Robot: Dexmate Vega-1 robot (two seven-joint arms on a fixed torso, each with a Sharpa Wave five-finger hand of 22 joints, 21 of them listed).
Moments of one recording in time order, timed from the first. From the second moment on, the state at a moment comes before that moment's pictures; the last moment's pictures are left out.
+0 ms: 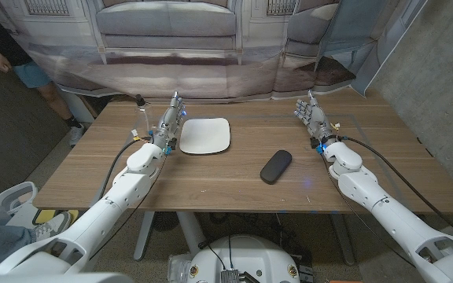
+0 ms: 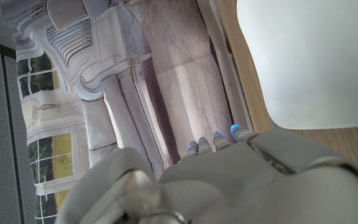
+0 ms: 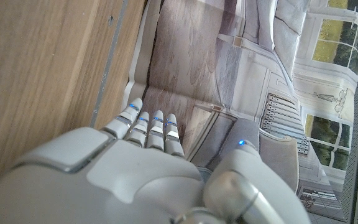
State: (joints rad) left arm 0.87 0.49 0.33 -1.34 -0.61 -0.27 -0.02; left_hand 0.32 0.04 -0.19 0.12 0.36 -0.17 0.03 0.18 0.18 -0.17 -0.03 0.19 0.18 -0.17 -0.01 0.18 0.18 -0.17 -0.03 0.19 0.18; right arm -0.87 -0.49 -0.37 -1.33 0.63 0.31 -0.01; right_hand 0.15 -0.03 0.04 0.05 0.28 0.18 0.10 0.21 0.18 0.15 0.09 0.23 0.17 0.07 0.04 0.20 0.17 0.18 -0.04 0.22 0.18
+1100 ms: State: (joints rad) left arm 0.96 0.36 0.15 -1.50 -0.42 -0.17 -0.07; left_hand 0.38 0.07 -0.19 0.10 0.36 -0.17 0.02 0.21 0.18 -0.17 -0.03 0.22 0.18 -0.17 -0.01 0.20 0.18 -0.17 -0.03 0.20 0.18; right arm -0.87 -0.45 -0.38 -1.30 0.61 0.36 -0.02; right_hand 0.15 -0.03 0.04 0.05 0.28 0.19 0.09 0.21 0.18 0.15 0.09 0.23 0.17 0.08 0.04 0.20 0.18 0.18 -0.04 0.22 0.18
